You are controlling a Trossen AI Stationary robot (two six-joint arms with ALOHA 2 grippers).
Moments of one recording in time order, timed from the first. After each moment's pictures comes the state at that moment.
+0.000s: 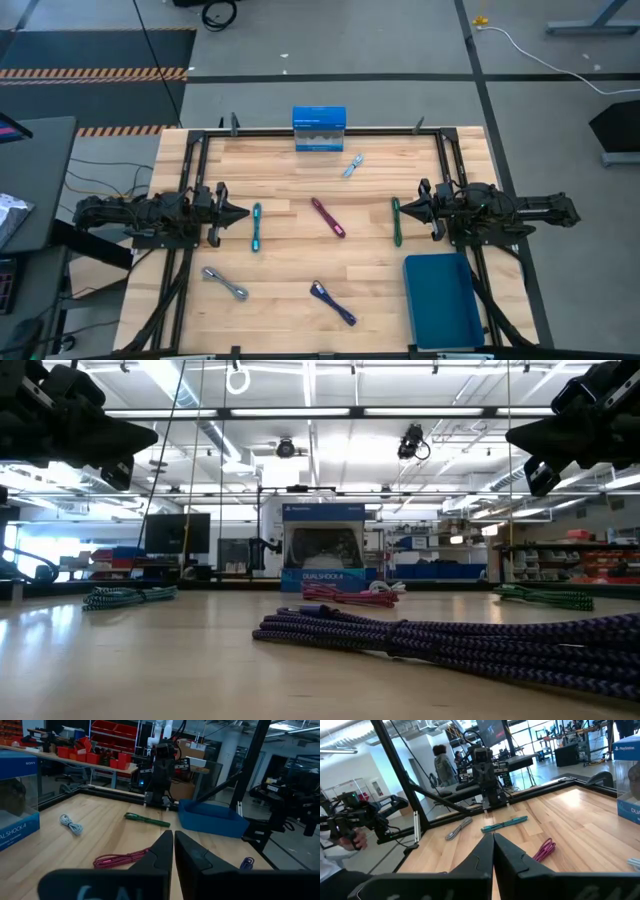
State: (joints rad) left arm -0.09 0.01 0.01 0.06 -0.13 -0.20; right arm 0.00 0.01 0.02 0.04 -0.02 0.31
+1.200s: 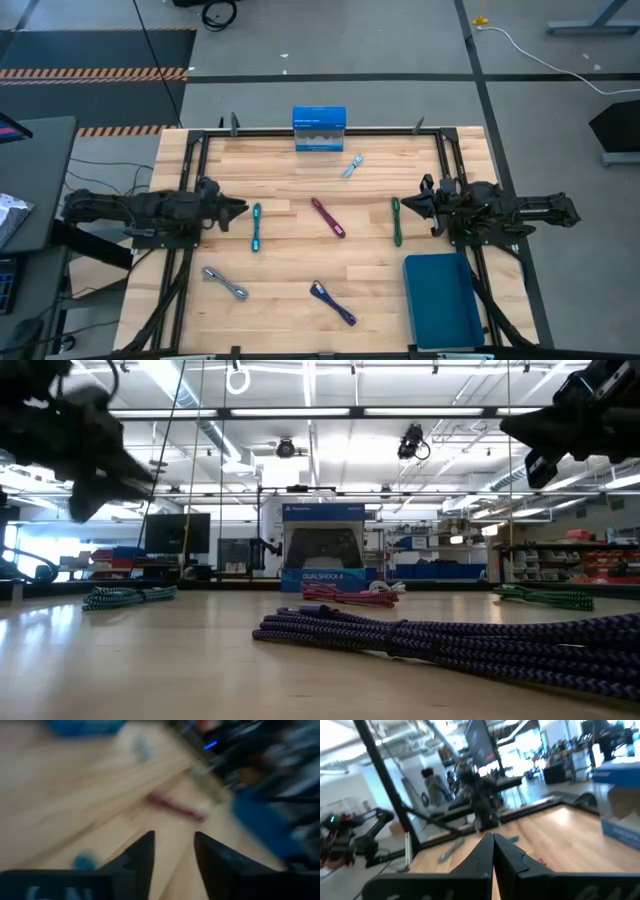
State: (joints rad) left arm -0.08 0.25 0.20 -0.39 -0.37 -0.84; right arm 0.00 0.01 0.02 0.14 0.06 0.31
